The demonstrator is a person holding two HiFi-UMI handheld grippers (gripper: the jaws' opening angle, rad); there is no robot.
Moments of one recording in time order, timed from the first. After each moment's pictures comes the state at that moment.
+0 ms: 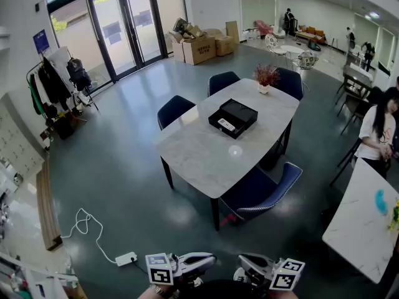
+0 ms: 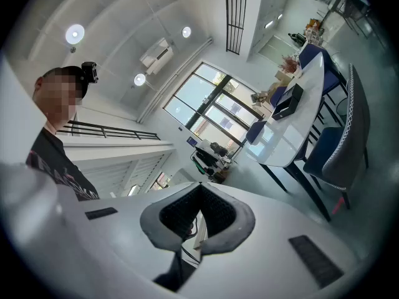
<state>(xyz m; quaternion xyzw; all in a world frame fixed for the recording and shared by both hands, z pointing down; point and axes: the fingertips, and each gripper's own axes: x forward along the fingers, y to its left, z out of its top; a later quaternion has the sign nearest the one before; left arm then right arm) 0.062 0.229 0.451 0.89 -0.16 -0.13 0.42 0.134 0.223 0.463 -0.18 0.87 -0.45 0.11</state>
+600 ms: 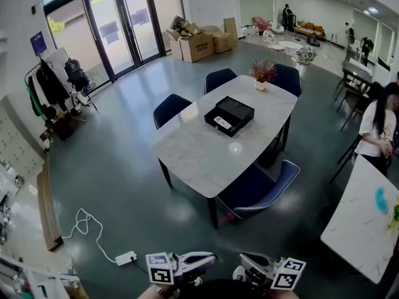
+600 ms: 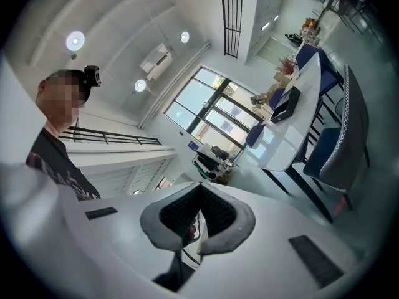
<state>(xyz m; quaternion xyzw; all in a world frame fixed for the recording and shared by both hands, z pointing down) 0.085 0.215 0.456 0.88 -0.16 -0.12 0.42 0.159 0.208 0.462 -0.18 0.86 -0.45 0.13</state>
